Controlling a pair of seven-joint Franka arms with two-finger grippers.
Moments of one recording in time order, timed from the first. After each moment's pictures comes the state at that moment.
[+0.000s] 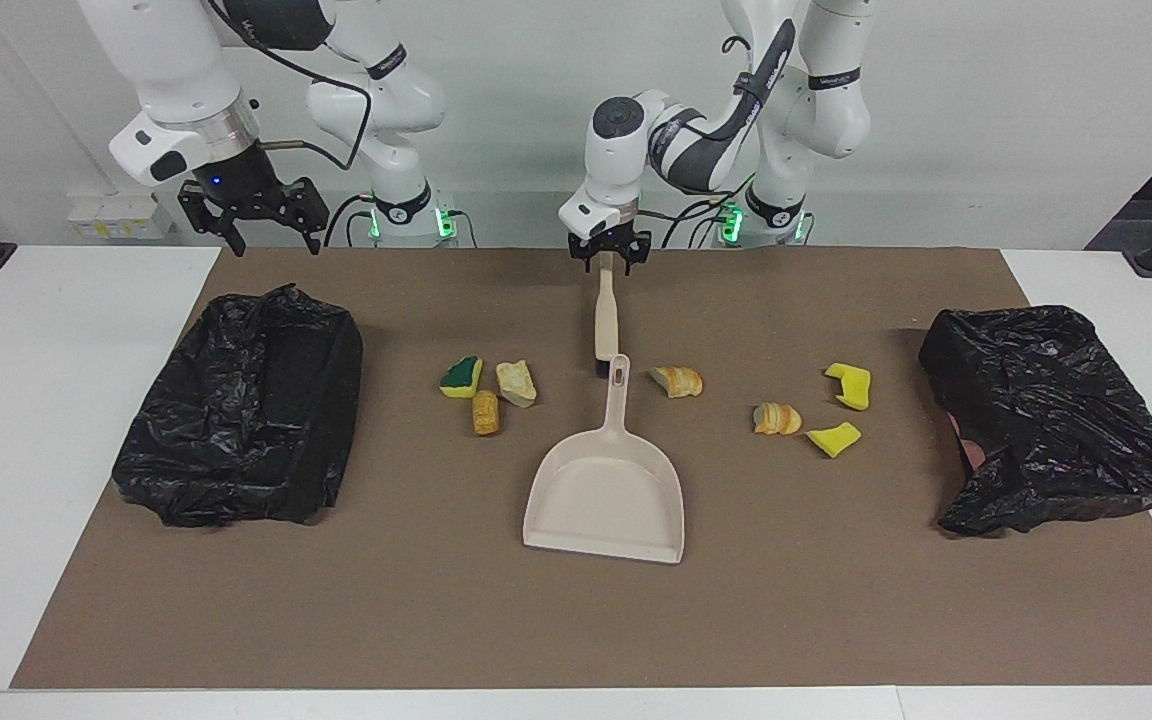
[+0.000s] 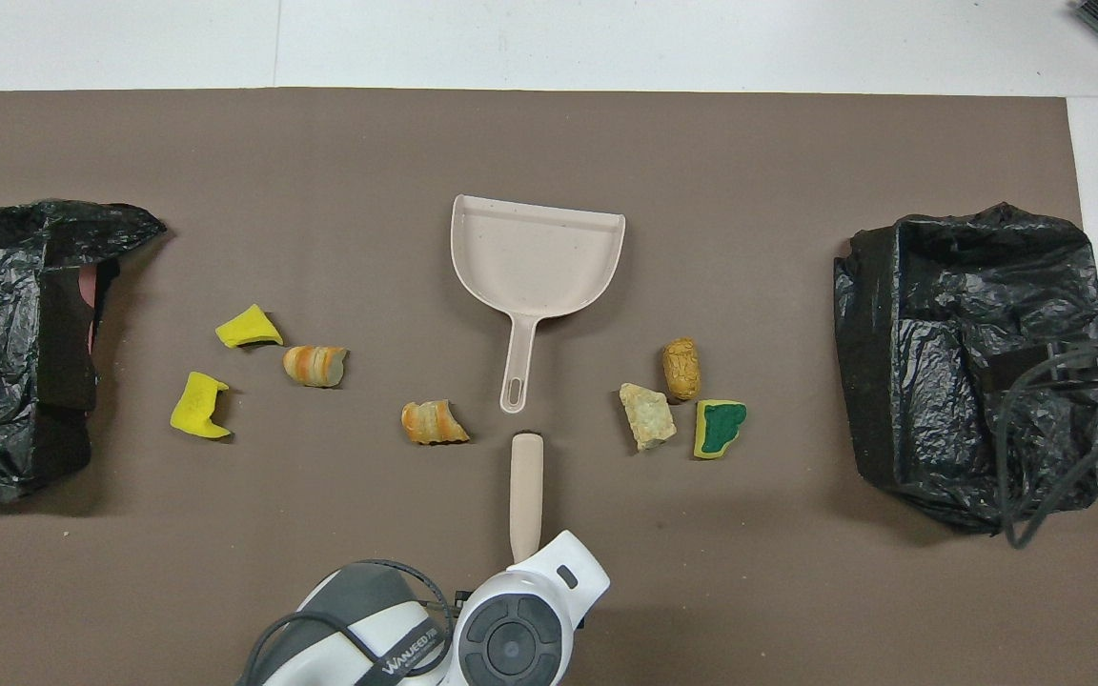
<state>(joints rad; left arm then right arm) -0.95 -0.07 -0.02 -2.37 -0.15 2.21 -0.74 0.05 -0.14 -0.06 -1.75 -0.01 1.58 -0.03</state>
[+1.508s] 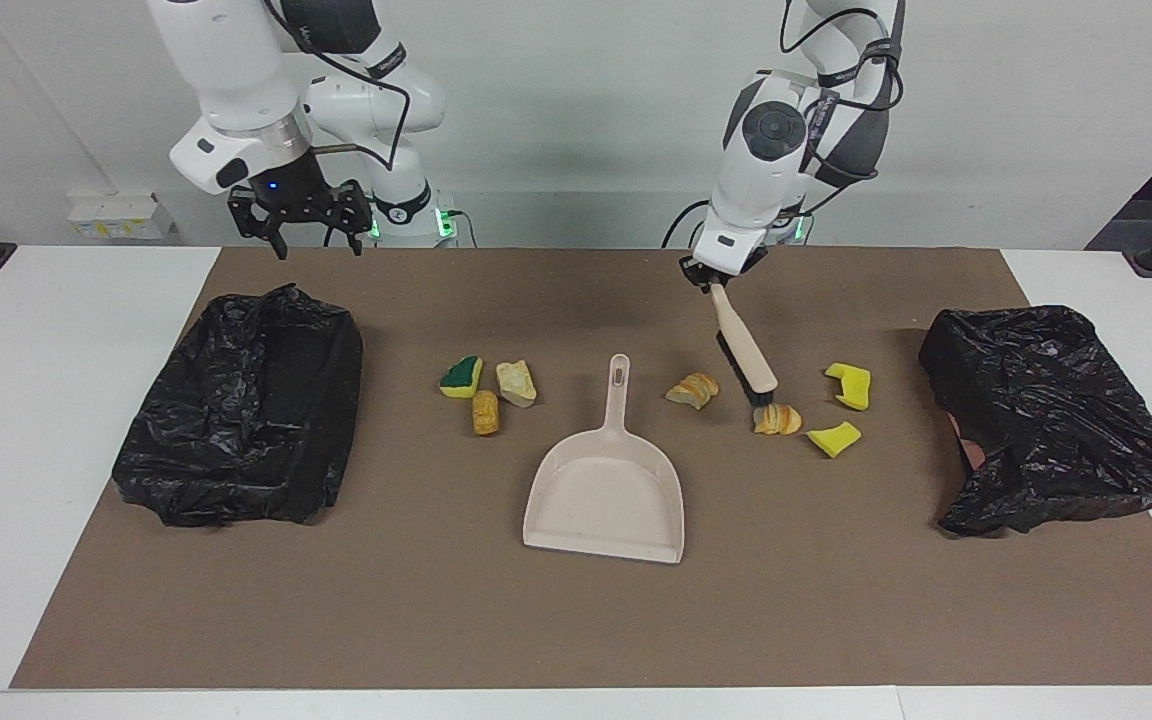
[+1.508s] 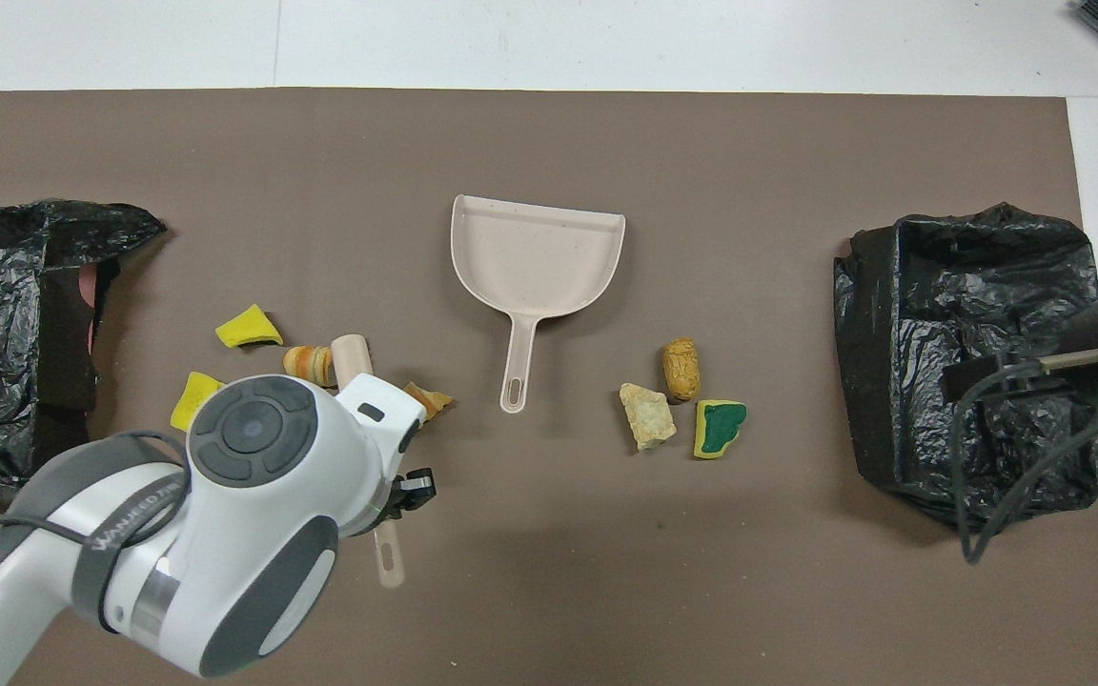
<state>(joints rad) -0.52 -0.14 0.01 -2.18 -0.06 1.83 -0.73 0.05 -0.13 0.08 -1.77 -0.01 1.60 0.07</state>
